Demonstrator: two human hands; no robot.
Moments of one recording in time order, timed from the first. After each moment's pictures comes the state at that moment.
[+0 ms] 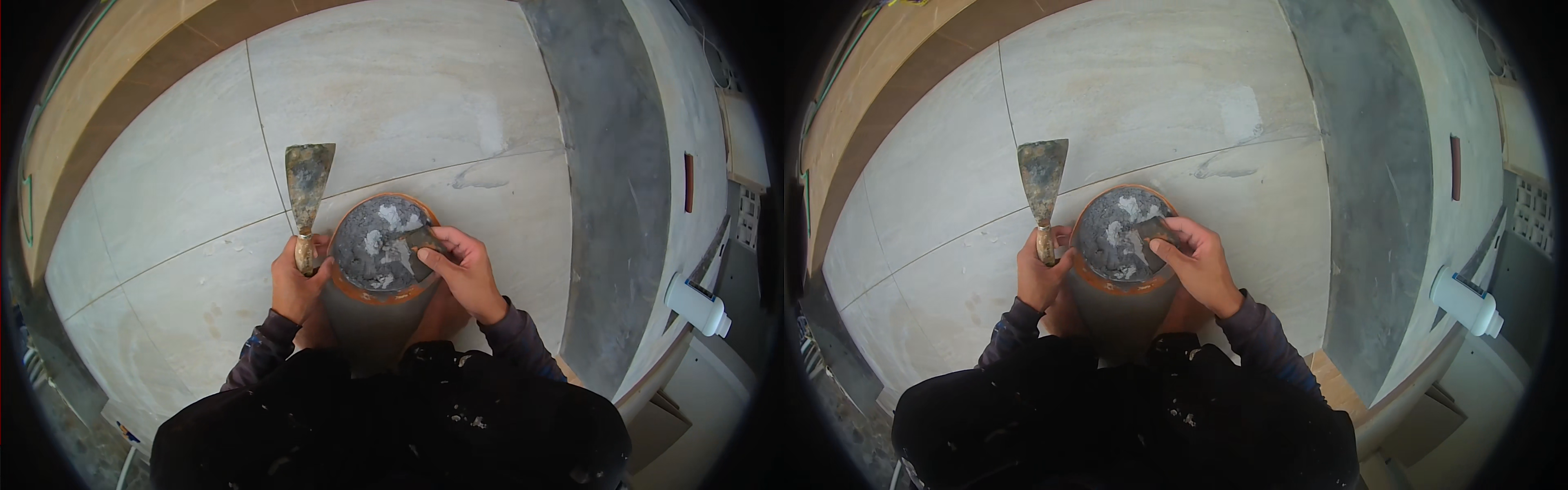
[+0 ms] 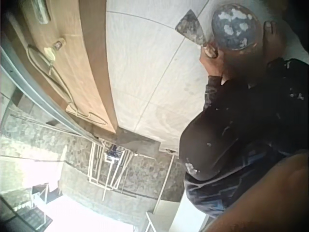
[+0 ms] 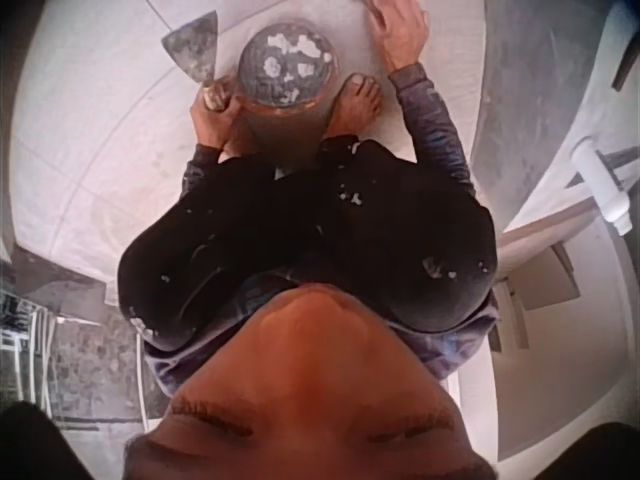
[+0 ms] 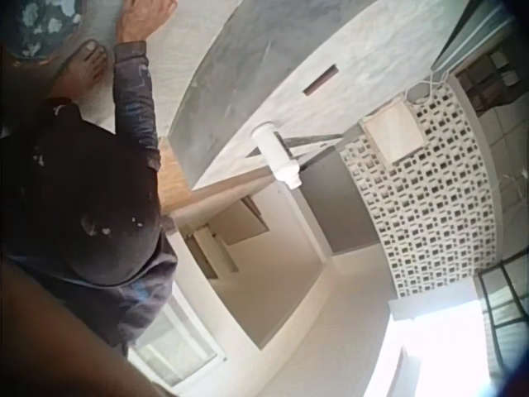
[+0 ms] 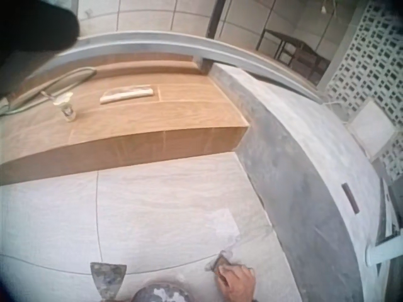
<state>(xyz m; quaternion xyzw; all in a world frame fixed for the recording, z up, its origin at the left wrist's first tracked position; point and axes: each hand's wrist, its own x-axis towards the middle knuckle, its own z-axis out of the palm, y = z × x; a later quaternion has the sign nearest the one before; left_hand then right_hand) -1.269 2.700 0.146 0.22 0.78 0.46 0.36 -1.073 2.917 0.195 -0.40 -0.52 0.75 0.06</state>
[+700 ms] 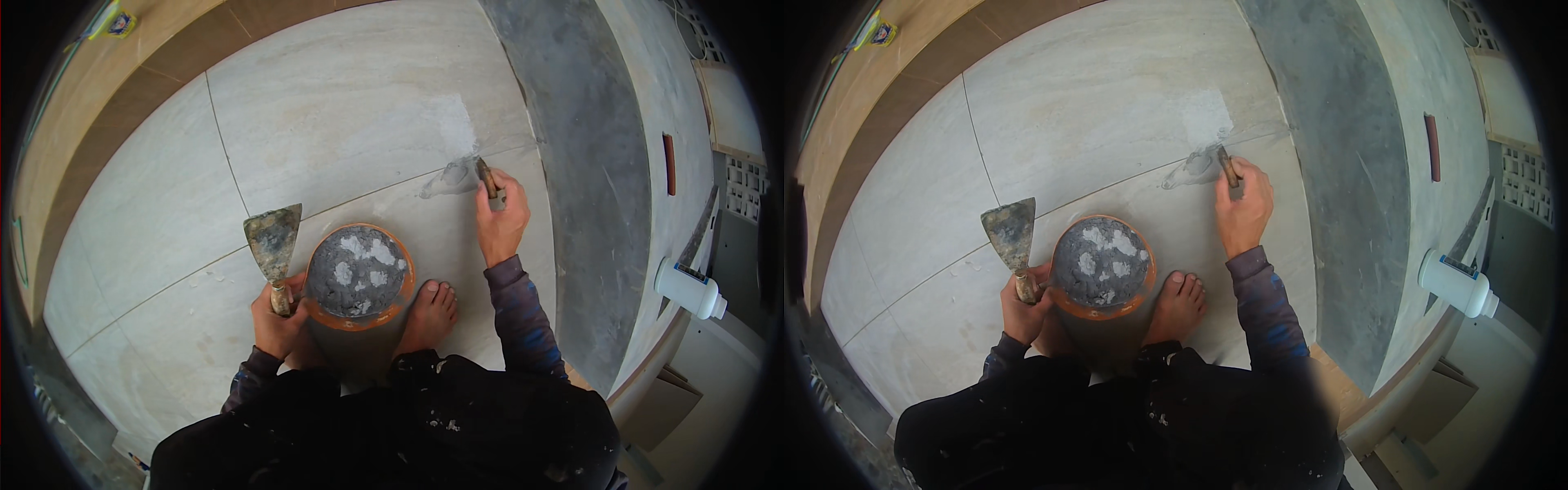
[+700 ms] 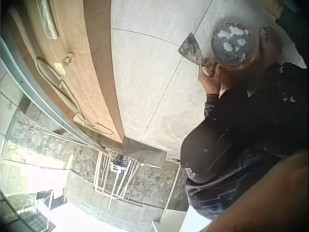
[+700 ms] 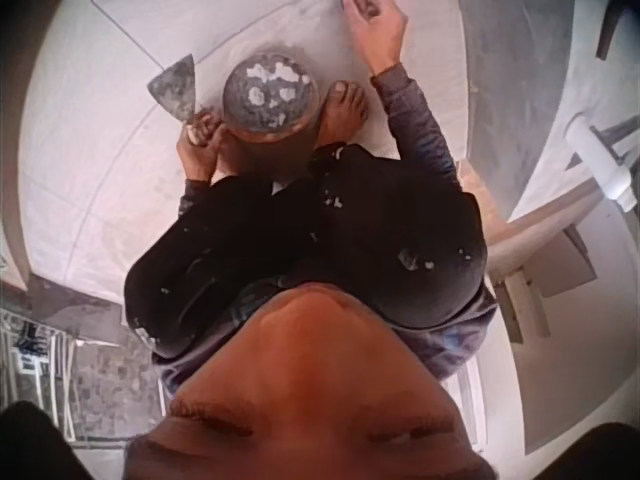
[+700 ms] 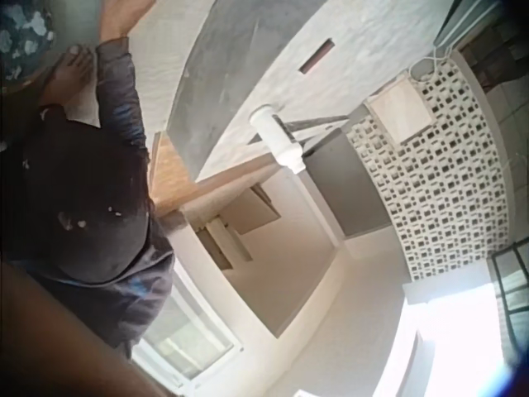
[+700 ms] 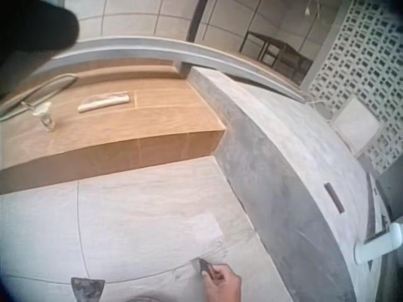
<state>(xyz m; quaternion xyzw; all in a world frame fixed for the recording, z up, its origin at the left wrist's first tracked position) -1.252 2.701 0.151 0.16 0.75 0.48 0.42 -1.038 3.057 0.134 -0.43 -0.82 0.17 0.34</state>
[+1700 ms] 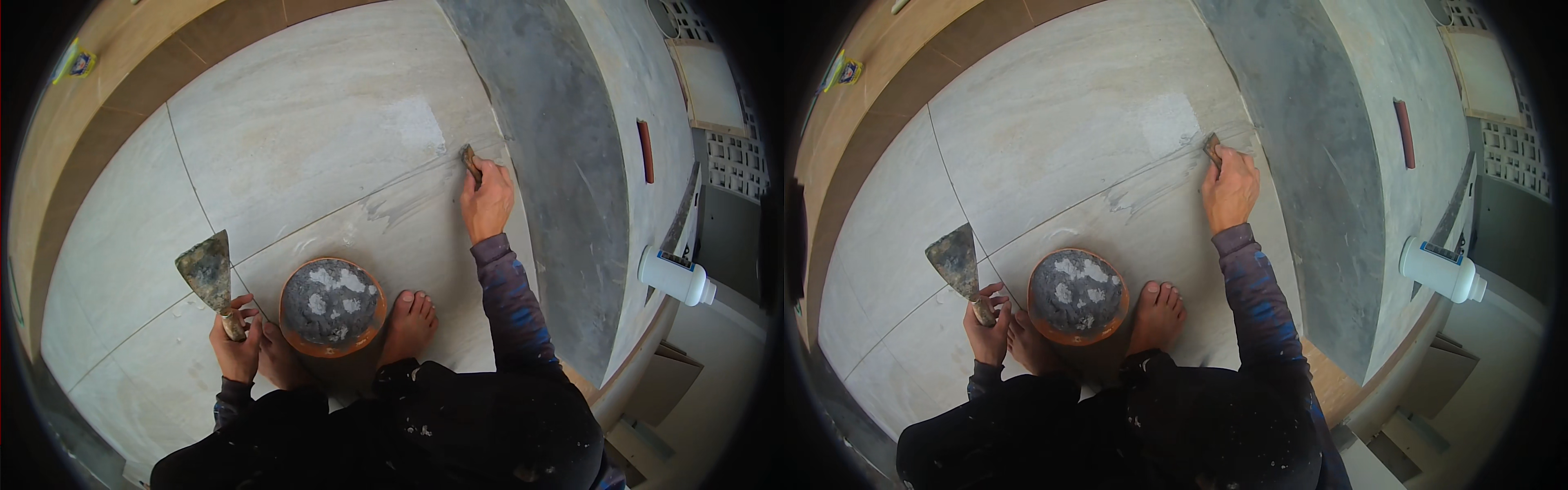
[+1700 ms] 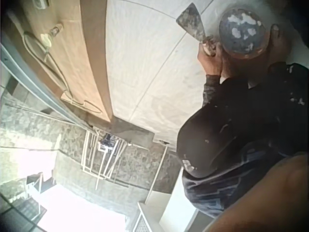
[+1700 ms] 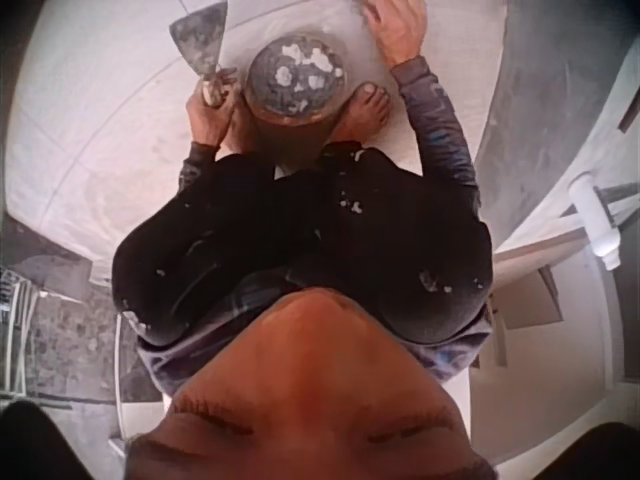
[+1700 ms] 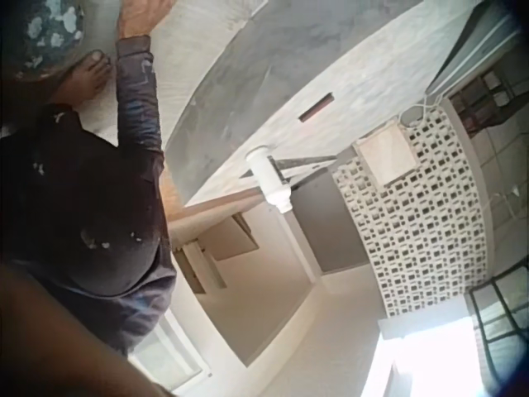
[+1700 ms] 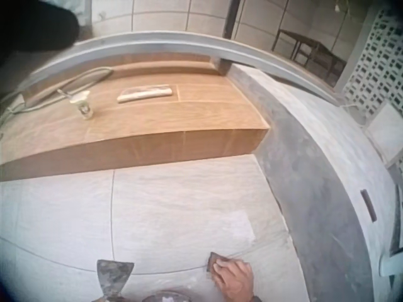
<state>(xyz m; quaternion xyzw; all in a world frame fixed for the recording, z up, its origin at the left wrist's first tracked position) -1.267 2.733 0.170 0.15 0.81 0.46 0.33 -1.027 3.133 0.121 -0.47 -0.85 0.05 0.23</state>
